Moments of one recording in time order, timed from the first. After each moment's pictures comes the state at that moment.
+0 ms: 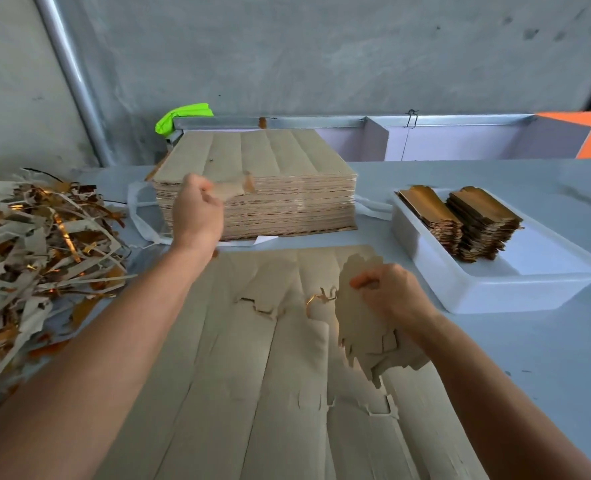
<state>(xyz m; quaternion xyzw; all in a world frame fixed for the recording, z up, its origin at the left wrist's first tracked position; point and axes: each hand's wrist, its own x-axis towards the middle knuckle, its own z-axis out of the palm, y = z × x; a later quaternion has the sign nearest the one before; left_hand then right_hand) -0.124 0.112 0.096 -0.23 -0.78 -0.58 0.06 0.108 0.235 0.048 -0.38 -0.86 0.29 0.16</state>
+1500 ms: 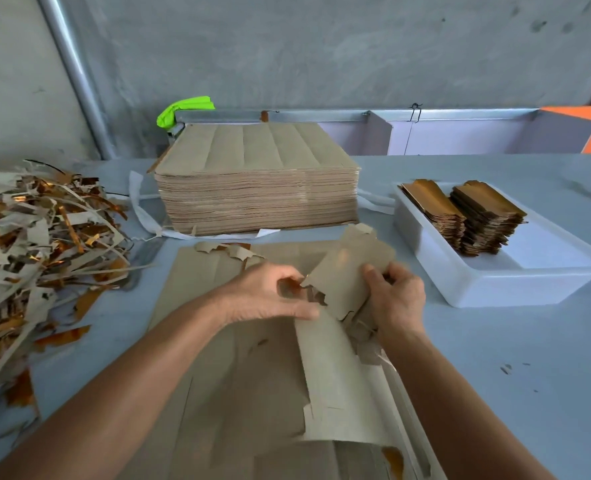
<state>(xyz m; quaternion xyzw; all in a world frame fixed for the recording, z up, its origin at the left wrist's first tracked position) -0.054 0.086 0.047 -0.55 -0.75 -0.29 -0.25 0.097 0.214 0.020 -0.47 -0.62 0.48 0.40</state>
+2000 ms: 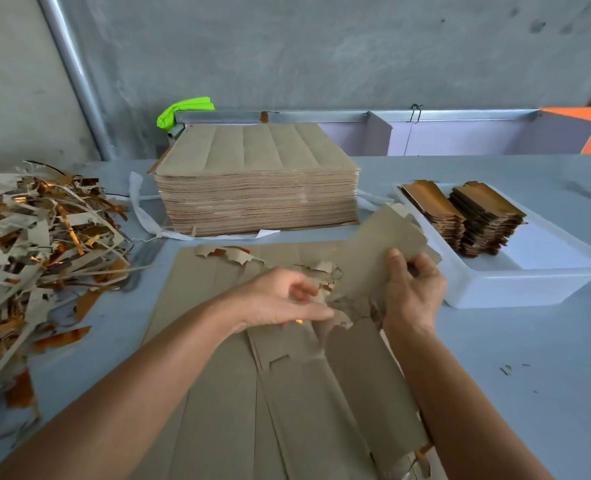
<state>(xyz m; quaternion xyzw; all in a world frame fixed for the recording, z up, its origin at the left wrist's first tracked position) -0.036 0.090 0.047 -0.46 -0.75 -0.32 -0.36 0.099 0.221 0.028 -0.45 -0.52 0.49 0.53</state>
